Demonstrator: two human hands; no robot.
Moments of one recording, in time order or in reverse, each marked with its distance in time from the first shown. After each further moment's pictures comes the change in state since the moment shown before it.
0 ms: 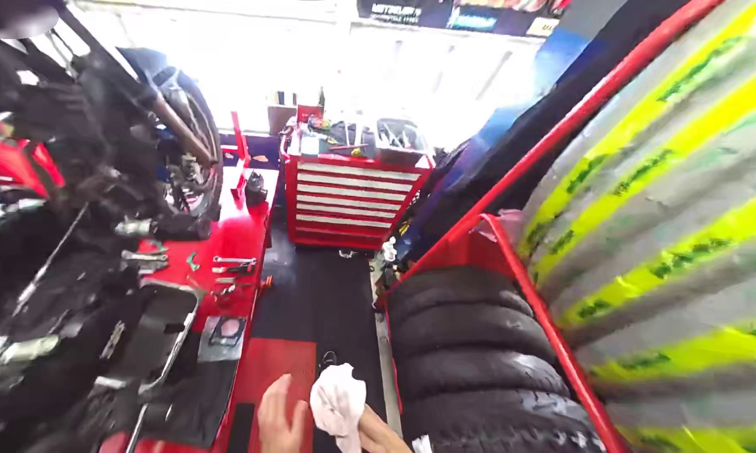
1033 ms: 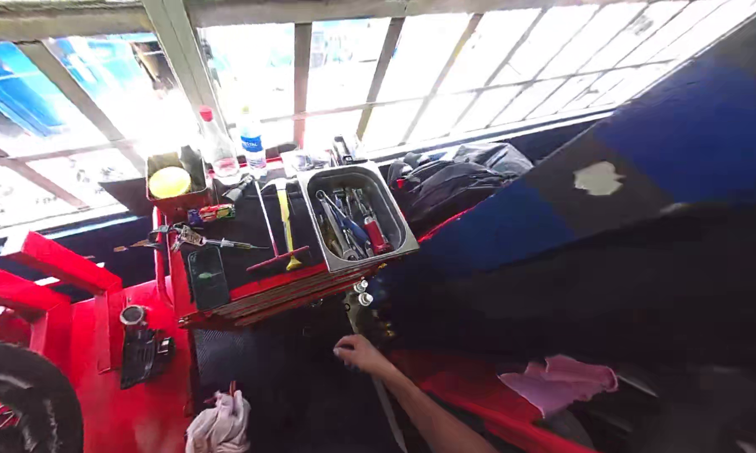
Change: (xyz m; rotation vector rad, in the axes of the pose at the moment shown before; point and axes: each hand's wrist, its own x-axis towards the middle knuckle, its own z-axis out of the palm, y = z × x) left_hand 0.679 0.084 0.019 -0.864 -0.082 -0.475; right_hand 0.457 -0.553 -0.216 -0.692 0.382 0.110
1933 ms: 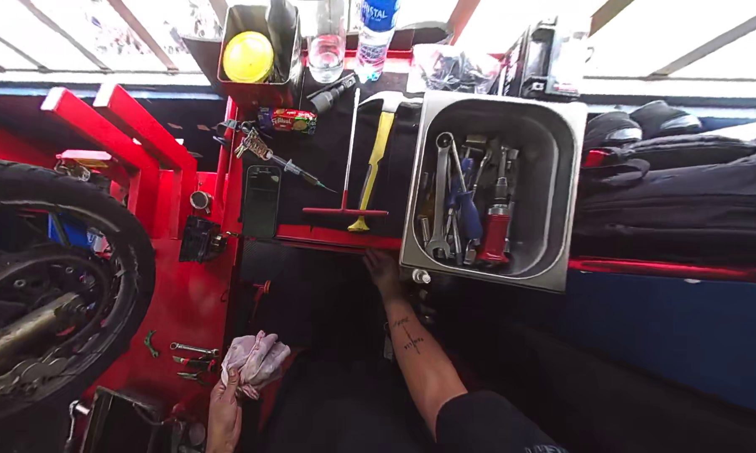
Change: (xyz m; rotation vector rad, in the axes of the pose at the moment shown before) left_hand -0.057 -0.025 0.074 -0.001 0.494 -0.235; right_hand 0.235 -0.014 -0.009 1.185 0.335 0.135
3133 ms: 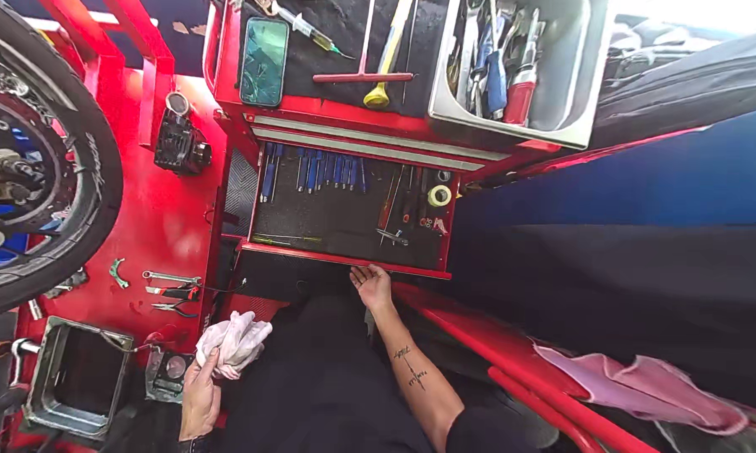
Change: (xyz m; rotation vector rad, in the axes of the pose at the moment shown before) left_hand -0.072 -0.135 -0.145 -0.064 0.016 0.028; right_hand -0.170 0.137 -0.201 -0.023 0.018 0.105
